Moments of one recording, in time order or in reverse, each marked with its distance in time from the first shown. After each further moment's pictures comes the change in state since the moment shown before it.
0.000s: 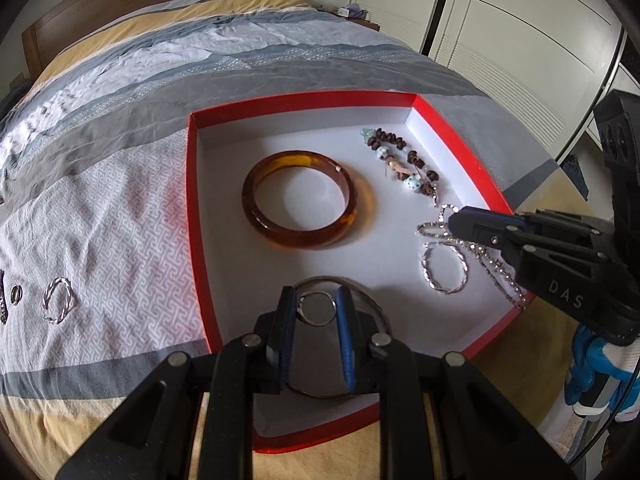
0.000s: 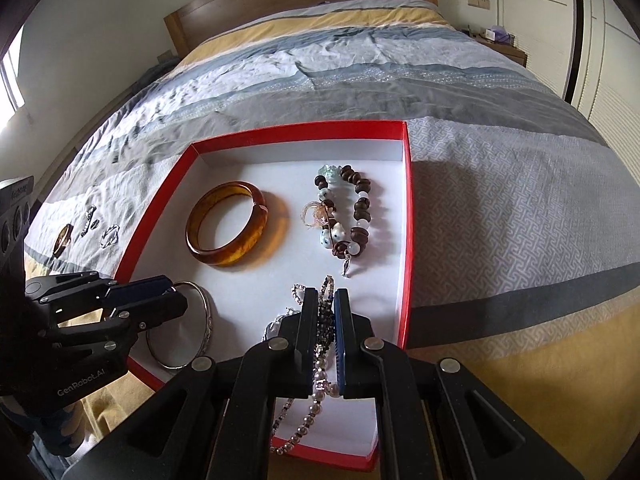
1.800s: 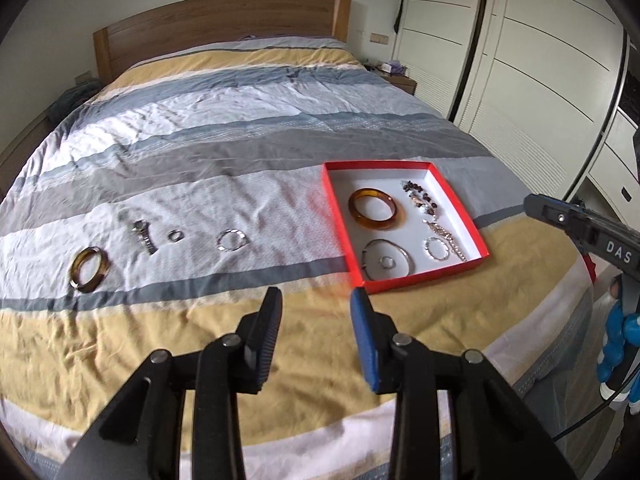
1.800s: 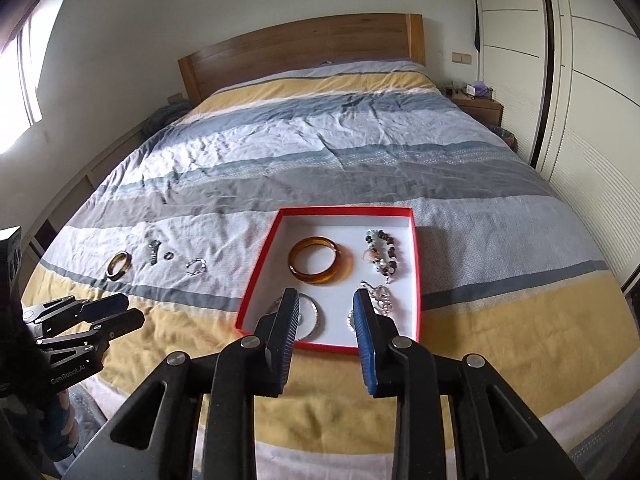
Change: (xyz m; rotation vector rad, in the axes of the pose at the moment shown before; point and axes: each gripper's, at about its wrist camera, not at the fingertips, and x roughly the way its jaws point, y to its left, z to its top) left arm -0.215 0.059 -0.086 -0.136 -0.170 0.117; right arm -0.173 0.091 -0.021 0.005 -0.193 -0.039
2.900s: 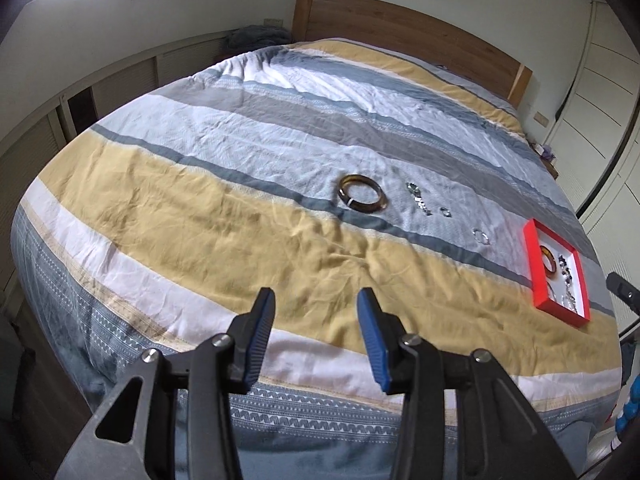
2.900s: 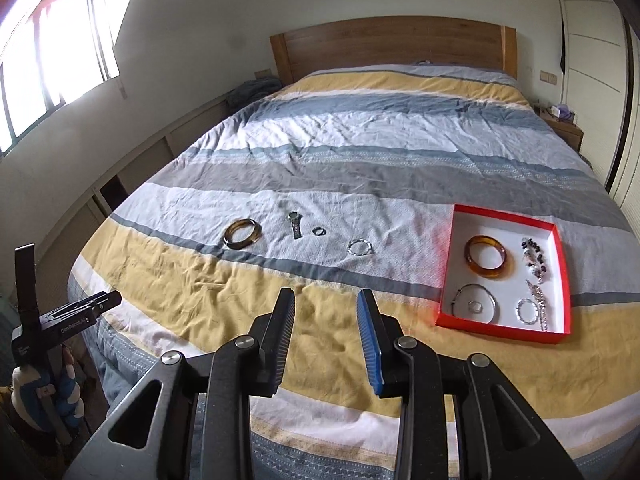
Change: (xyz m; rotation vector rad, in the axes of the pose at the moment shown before) left arm -0.114 0.244 -0.126 -0.480 -0.044 0.323; right arm -0.002 0.187 -0.022 -0.157 0.058 0.208
